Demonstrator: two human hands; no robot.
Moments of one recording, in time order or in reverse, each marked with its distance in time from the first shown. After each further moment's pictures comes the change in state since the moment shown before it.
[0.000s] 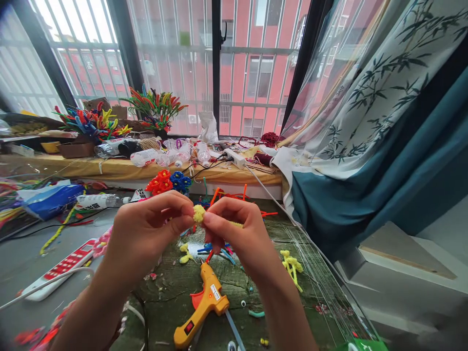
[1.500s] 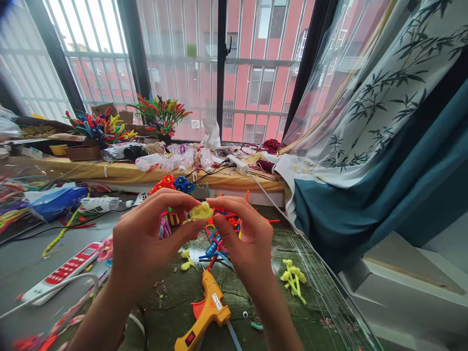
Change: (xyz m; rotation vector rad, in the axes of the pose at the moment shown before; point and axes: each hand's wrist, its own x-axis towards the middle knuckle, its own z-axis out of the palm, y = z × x) left_hand -0.002 -0.002 0.005 0.273 0.174 0.312; right_hand 0.003 0.014 0.005 -0.414 0.229 -0.615
